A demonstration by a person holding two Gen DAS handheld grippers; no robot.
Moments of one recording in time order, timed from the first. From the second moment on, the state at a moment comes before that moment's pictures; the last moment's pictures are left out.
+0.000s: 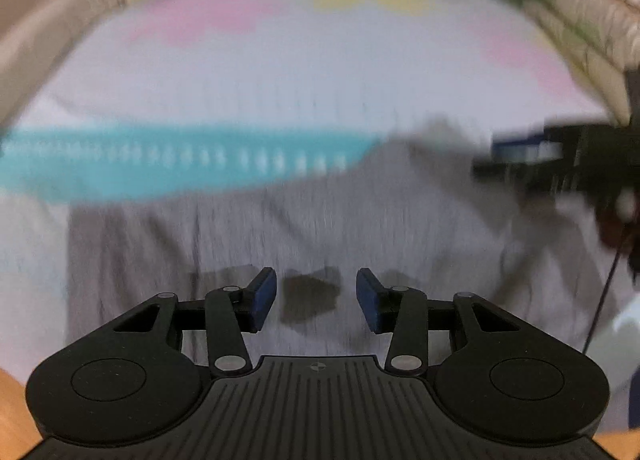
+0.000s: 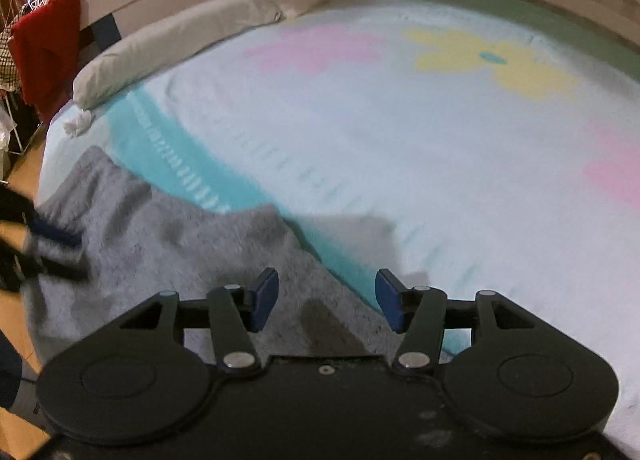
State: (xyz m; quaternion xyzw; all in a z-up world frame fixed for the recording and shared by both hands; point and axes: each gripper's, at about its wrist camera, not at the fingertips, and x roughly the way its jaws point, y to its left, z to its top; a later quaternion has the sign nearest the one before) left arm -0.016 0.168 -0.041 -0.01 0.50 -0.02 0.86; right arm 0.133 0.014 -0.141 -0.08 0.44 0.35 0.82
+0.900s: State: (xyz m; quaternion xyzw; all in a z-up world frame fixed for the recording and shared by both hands) left arm 0.104 0.084 -0.064 0.02 0.54 -0.08 0.84; right arm 0.057 0.012 -0.142 -0.18 0.40 0.44 0.79
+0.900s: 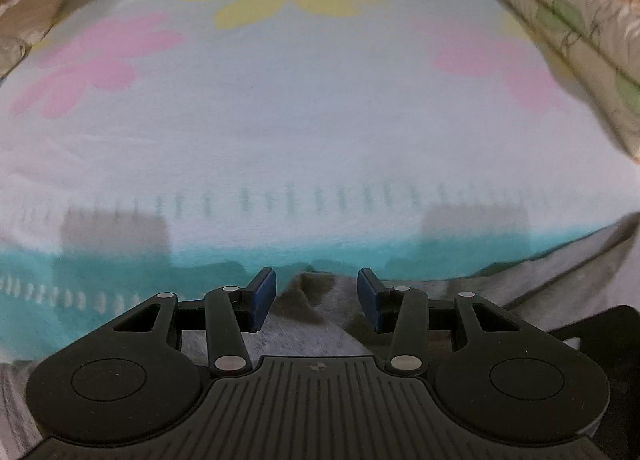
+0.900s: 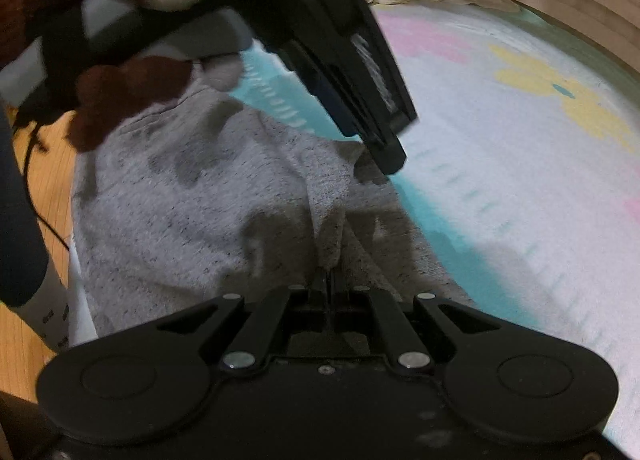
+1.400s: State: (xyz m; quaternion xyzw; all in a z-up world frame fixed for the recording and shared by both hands) left arm 0.101 0.066 -0.095 0.12 0.56 -0.07 0.82; right arm 0.042 0.012 -0.143 -0.21 0.38 0.45 0.78
